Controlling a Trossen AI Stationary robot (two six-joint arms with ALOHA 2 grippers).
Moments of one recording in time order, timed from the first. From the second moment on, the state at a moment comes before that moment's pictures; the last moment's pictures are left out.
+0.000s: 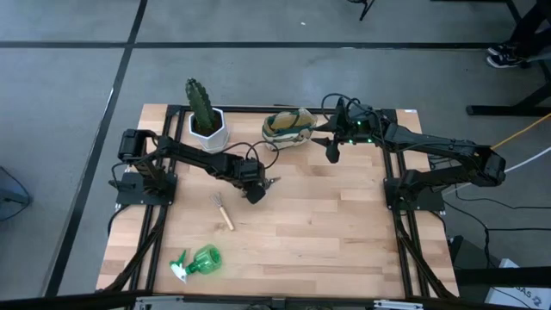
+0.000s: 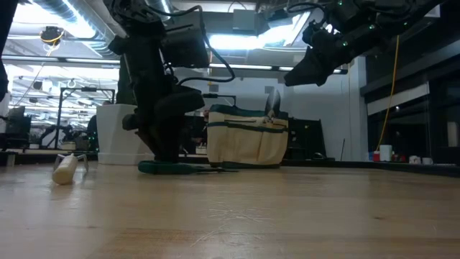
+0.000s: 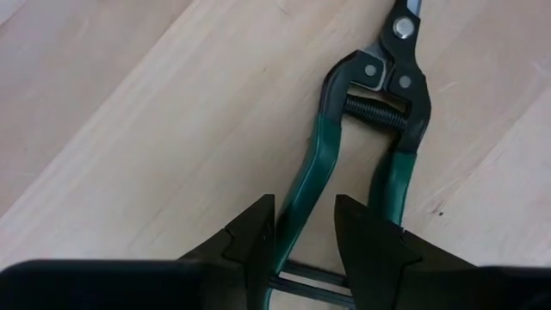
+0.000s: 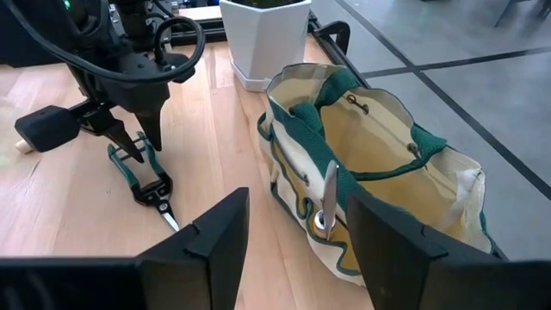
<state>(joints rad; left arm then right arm) 0.04 1.71 0.94 -0.47 -0.15 -0.69 -0.47 1.17 0.73 -0.05 -0.21 -0.11</state>
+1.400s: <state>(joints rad) 0.05 1.71 0.89 -0.31 -0.19 -0.41 -0.47 1.17 0.73 -0.06 -0.21 -0.08</state>
